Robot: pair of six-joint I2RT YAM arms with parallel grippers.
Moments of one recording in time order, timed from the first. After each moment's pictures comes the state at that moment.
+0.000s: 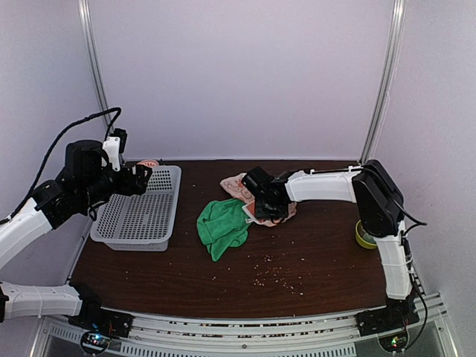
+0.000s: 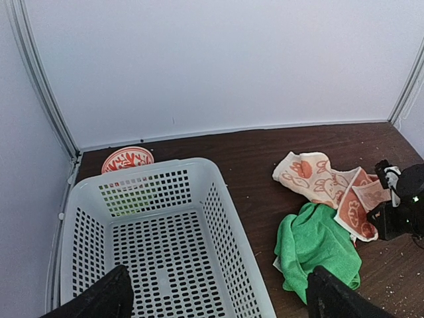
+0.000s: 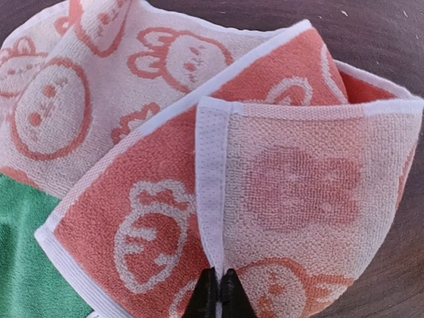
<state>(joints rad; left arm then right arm) -0.56 0.93 0.93 -0.38 -0.30 -0.18 0.79 2.20 1.67 -0.62 0.45 0.79</state>
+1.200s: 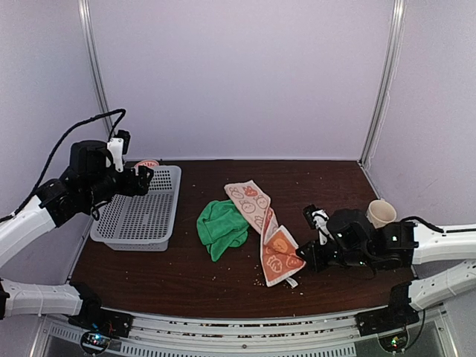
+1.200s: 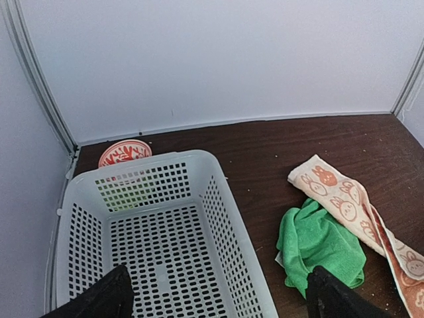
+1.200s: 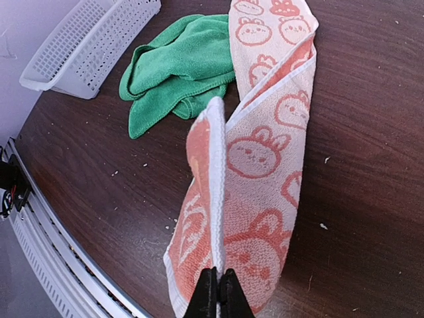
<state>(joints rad) -0.56 0.96 0.93 -0.38 -0.31 -0.18 1.11 1.03 0.64 -0.34 0.23 0.62</state>
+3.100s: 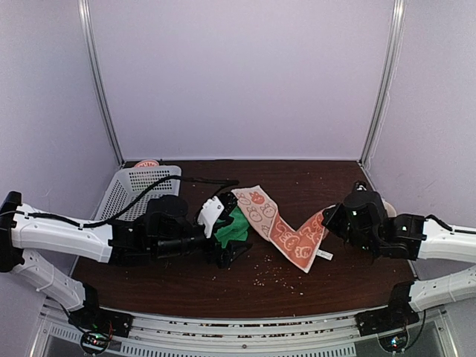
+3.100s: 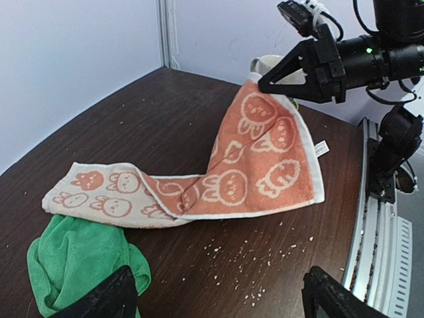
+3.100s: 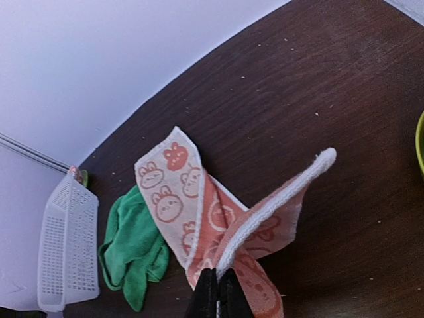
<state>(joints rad) -1.18 1.35 0.77 0.25 -0.10 -0.09 0.94 0.95 0.64 -0.28 0.60 1.14</state>
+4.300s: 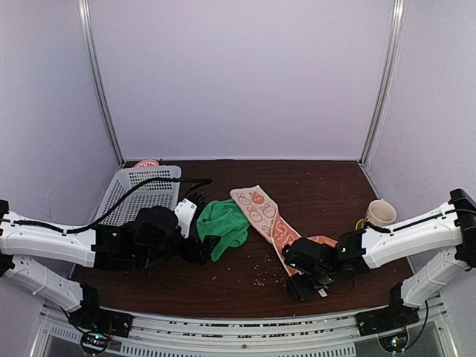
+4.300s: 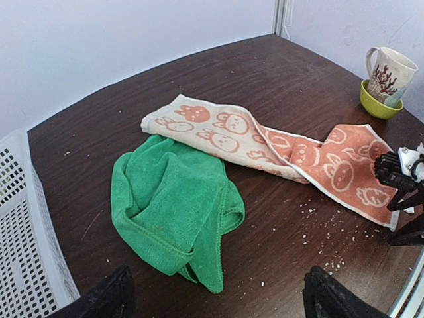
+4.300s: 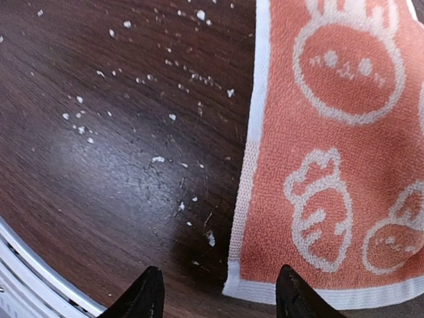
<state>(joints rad) -1.18 1.21 0.68 0.03 -0.46 -0.27 1.19 1.42 0.73 -0.53 0.16 0.68</state>
